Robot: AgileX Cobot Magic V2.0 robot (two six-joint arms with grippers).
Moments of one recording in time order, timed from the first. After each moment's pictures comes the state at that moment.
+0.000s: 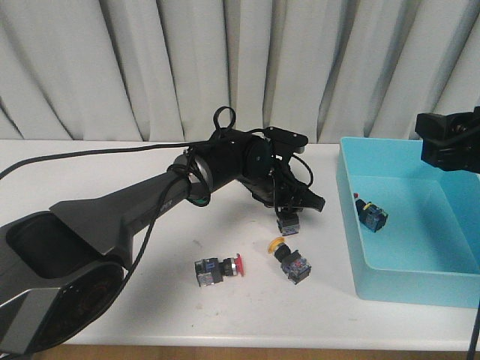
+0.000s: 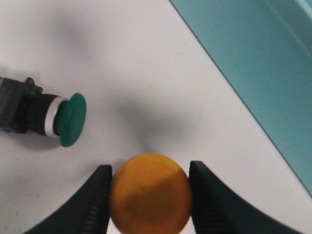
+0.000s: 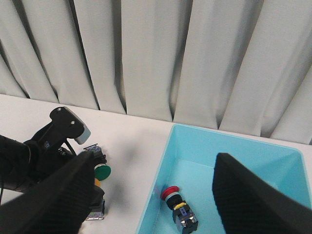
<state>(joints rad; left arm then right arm) -0.64 2.49 -2.19 -0.19 0.75 -0.04 0.09 1.01 -0.84 0.26 0.27 -0.30</state>
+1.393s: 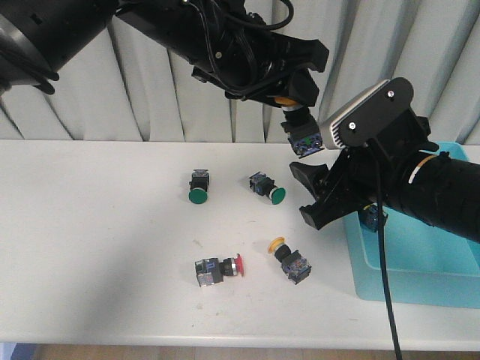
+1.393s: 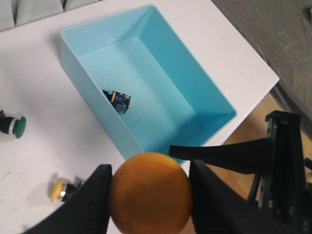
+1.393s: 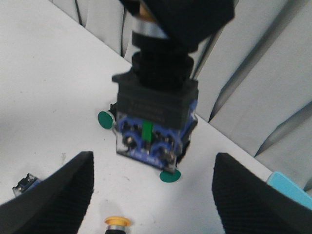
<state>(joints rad) -0.60 1.95 -2.20 -0.46 1.14 -0.07 0.46 1.22 -0.84 0.24 0.11 -0.57</state>
